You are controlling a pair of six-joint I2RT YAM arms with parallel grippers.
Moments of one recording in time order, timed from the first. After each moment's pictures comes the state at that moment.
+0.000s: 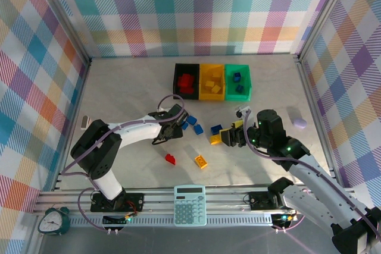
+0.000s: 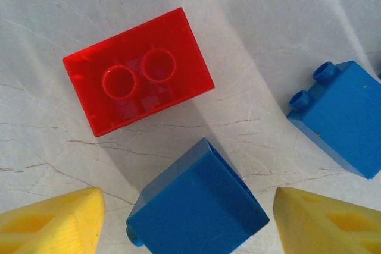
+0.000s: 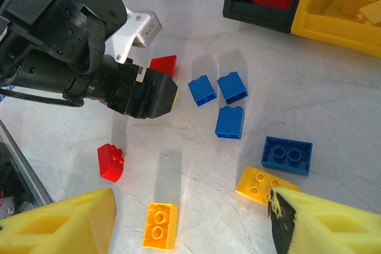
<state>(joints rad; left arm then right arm) -0.70 1.69 0.97 -0.55 -0.32 -0.81 0.56 0.77 0.65 -0.42 -0.33 0.21</state>
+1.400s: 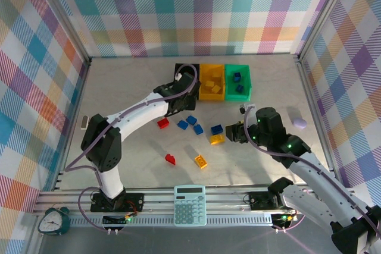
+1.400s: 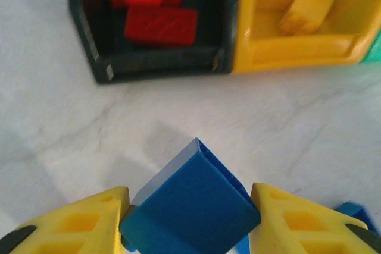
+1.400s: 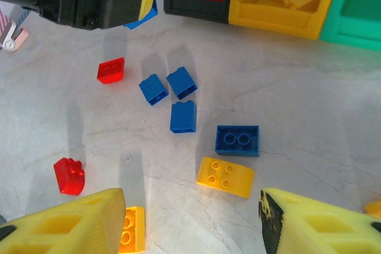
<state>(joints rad) -0.70 1.82 1.53 -0.68 -0.28 -0.49 0.56 0.80 0.72 -0.53 -0.14 0.28</state>
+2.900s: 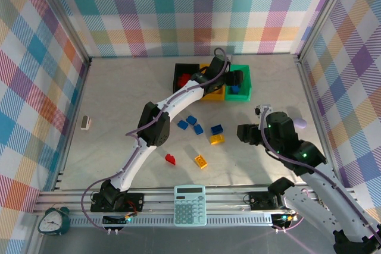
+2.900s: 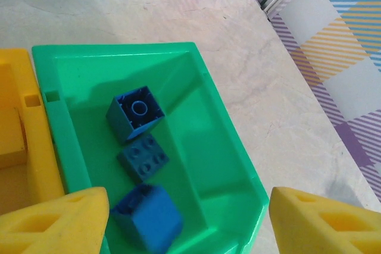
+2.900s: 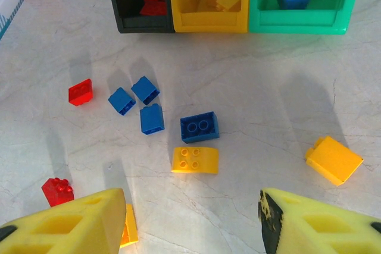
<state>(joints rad) -0.72 2.58 2.43 -0.37 0.06 -0.52 0.56 0.66 0.79 -0.75 0.01 0.41</state>
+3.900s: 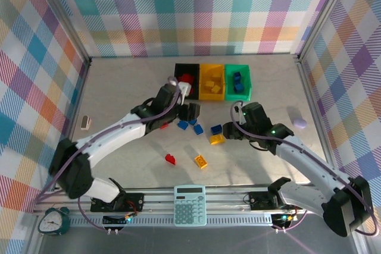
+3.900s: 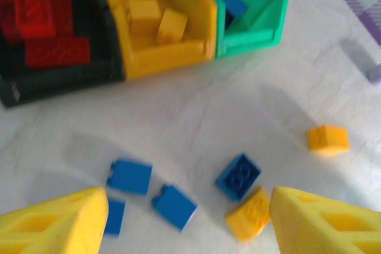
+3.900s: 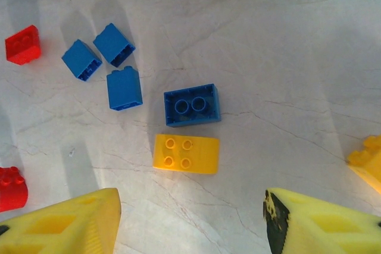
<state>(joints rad) -0.71 1.39 1.05 -0.33 -0.01 -0.38 0.56 1.07 0.75 -0.55 -0.06 0.38</state>
